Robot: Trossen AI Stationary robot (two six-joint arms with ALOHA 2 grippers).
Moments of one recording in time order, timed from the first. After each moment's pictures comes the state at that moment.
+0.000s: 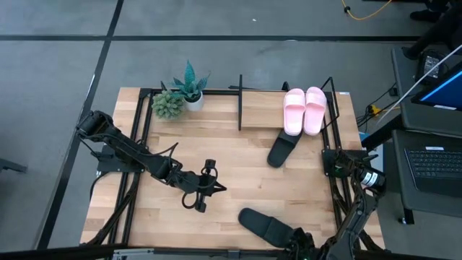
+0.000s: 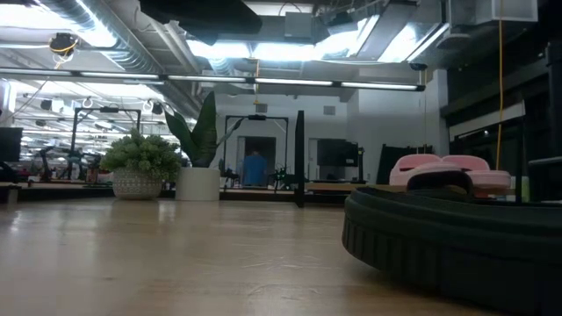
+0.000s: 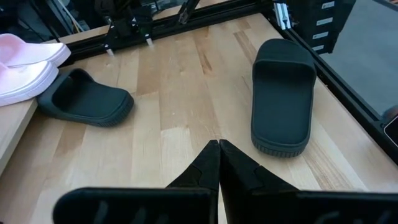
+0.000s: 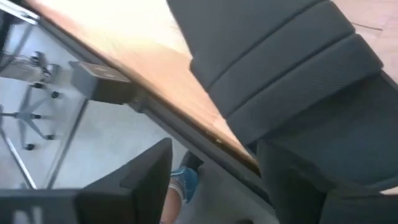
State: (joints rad) left arm -0.45 1.50 0.87 0.13 -0.36 0.00; right arm 1.11 2.09 1.59 -0.83 0.65 2.19
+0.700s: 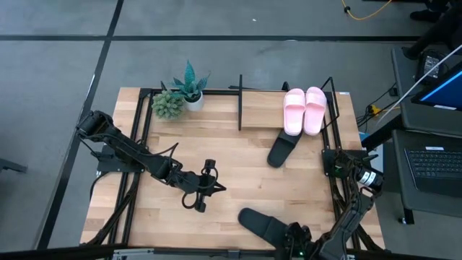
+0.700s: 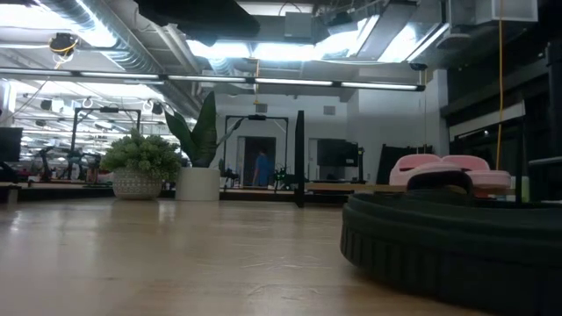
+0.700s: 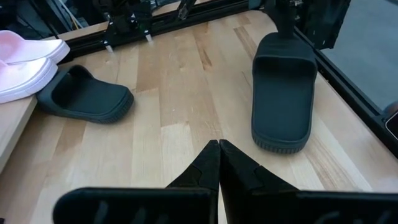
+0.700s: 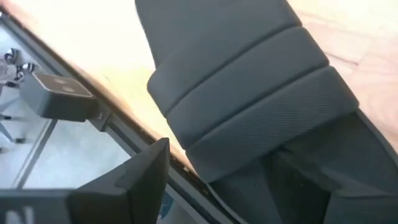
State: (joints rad) left arm -0.45 1.50 0.87 0.11 -0.36 0.00; right arm 1.08 2.09 1.50 -0.80 0.63 2.14
